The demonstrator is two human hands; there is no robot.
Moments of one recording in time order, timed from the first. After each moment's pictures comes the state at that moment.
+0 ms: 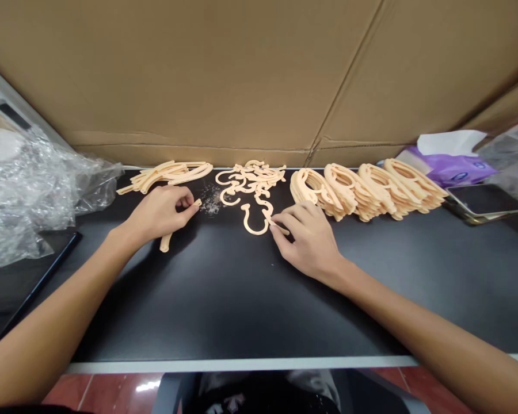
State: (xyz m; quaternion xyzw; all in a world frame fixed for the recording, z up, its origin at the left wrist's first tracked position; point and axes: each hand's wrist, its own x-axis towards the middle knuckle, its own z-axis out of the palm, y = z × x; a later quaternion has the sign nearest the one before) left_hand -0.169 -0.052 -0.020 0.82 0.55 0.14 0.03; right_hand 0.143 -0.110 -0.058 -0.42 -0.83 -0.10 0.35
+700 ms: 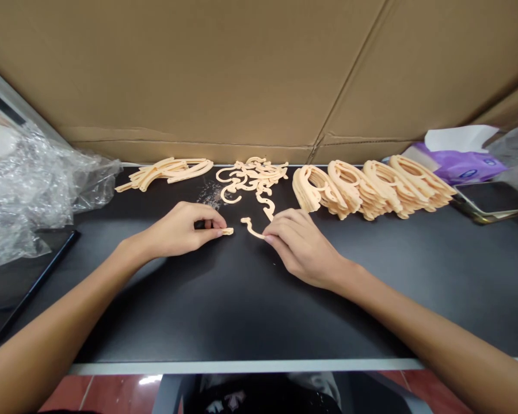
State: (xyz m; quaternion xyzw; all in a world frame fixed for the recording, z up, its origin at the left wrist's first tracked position) left_hand -0.131 -0.083 -0.010 0.85 0.44 0.15 0.24; right_hand 0.140 -0.118 -0.047 -0.30 -0.90 0.01 0.33
